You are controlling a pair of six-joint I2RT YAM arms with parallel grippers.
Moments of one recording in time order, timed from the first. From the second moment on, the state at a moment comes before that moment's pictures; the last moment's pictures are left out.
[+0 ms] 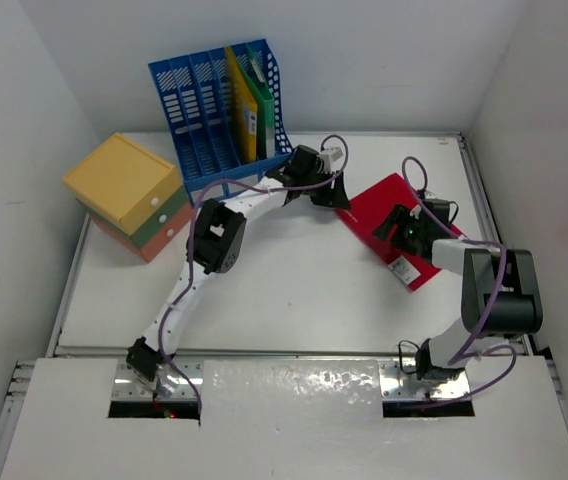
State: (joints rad) left arm -0.58 2.67 2.25 -0.25 0.58 -0.40; right arm -0.06 1.59 0.61 0.21 -0.29 0.44
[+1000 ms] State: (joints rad) left arm -0.61 2.55 2.04 -0.39 0.75 -0.44; right arm -0.03 1.67 0.69 0.23 -0.29 0.33
